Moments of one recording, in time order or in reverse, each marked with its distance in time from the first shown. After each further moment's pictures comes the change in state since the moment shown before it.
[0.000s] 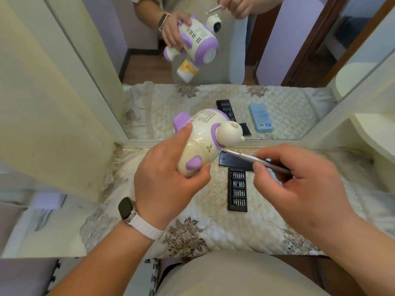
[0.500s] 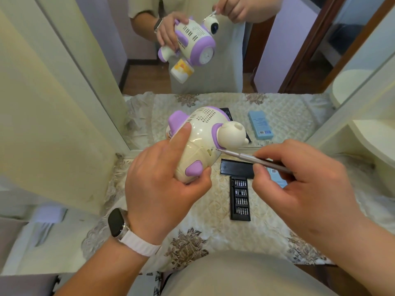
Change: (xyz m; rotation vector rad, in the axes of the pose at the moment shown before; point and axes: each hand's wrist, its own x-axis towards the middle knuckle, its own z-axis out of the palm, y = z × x) left_hand 0.018 0.008 -0.021 0.070 0.047 0.137; right_hand 0.016 -0.013 -0.004 -0.102 0.077 -0.108
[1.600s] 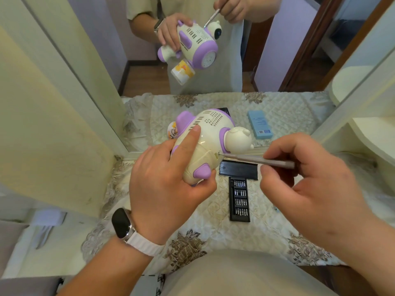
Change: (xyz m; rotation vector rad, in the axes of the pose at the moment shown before) left_hand 0.007 0.009 0.008 0.075 -0.064 0.077; right_hand -0.001 0.008 -0.014 0.211 -0.076 0.127
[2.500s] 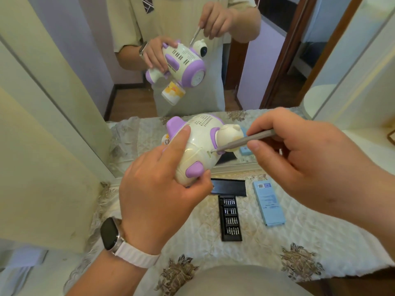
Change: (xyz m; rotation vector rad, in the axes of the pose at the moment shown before) left_hand 0.039 0.025 -0.008 -0.058 0.082 -0.006; right_hand 0.052 -0.009 -0.048 -0.297 -0.138 -0.182
